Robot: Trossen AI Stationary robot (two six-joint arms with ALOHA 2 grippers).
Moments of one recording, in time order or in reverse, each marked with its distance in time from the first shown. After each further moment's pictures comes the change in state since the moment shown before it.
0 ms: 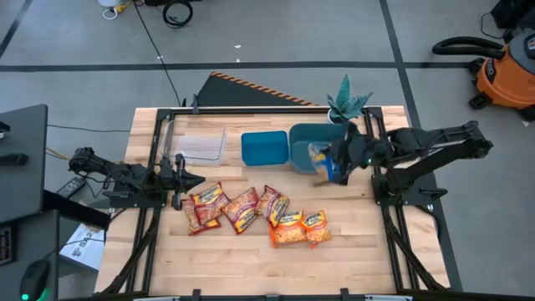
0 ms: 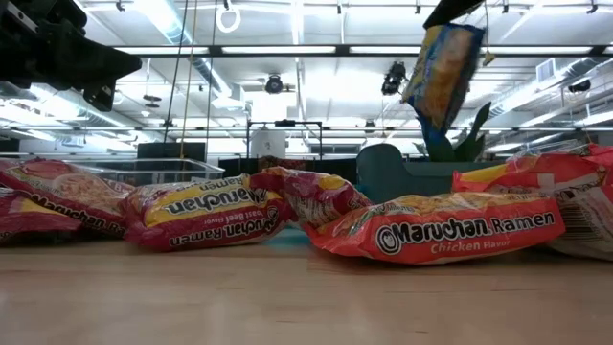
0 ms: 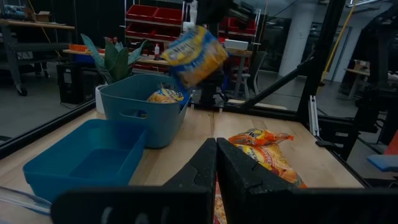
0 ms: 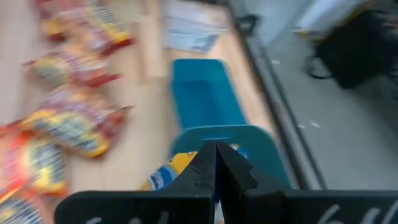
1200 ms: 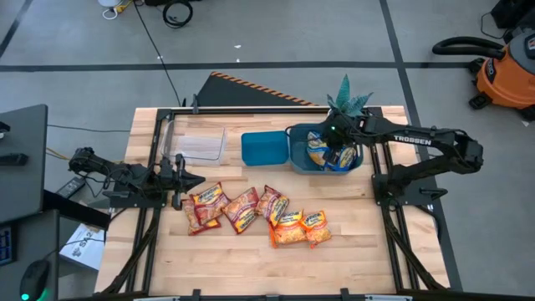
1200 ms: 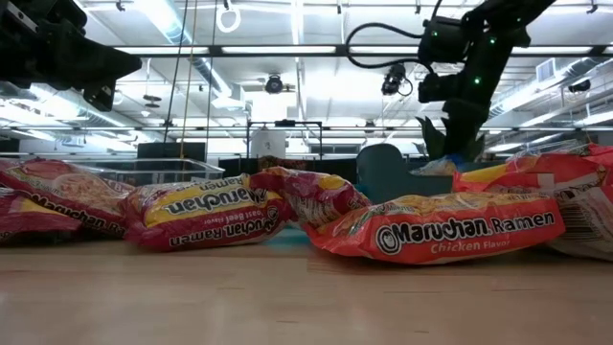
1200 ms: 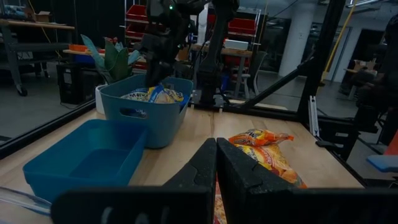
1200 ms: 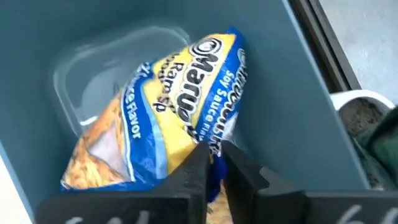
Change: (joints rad) left arm 0.000 0.000 0.000 0.000 0.000 0.000; right arm -0.641 0.145 -0.334 0.125 -0.340 -0.115
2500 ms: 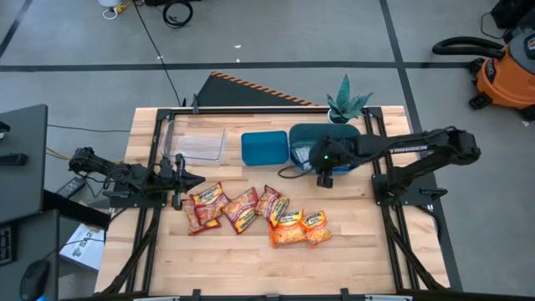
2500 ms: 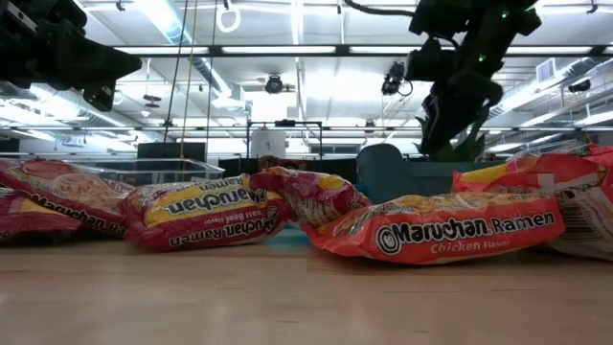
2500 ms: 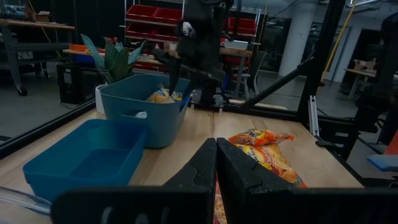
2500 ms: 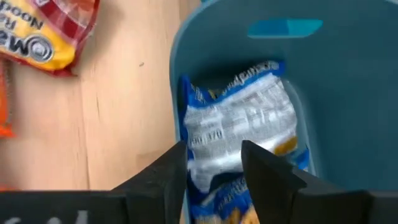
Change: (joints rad) left arm 0.000 0.000 0.000 0.000 0.000 0.000; right arm 0.352 0.066 -0.001 0.129 -0.008 0.027
